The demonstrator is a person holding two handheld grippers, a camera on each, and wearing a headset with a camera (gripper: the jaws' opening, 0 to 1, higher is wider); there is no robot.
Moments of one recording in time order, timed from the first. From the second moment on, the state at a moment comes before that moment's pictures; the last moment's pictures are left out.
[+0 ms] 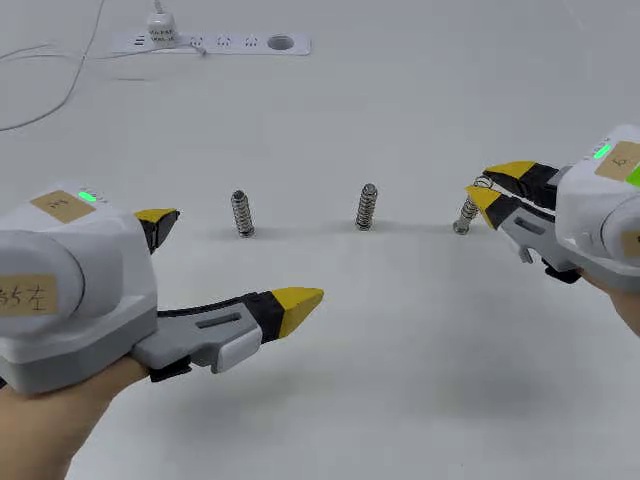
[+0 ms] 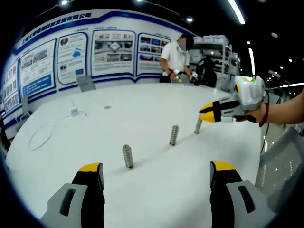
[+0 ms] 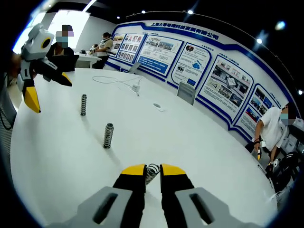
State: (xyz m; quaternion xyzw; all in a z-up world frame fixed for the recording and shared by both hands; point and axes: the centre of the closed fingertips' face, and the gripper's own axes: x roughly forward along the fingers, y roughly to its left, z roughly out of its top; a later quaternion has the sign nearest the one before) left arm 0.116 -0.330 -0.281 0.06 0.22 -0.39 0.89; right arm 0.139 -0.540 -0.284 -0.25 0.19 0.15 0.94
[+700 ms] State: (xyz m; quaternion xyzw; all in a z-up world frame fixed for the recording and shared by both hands) left arm 0.119 -0.329 -0.277 0.06 0.22 -0.39 0.89; right arm 0.138 -0.545 -0.301 -0.22 0.22 0.14 0.94
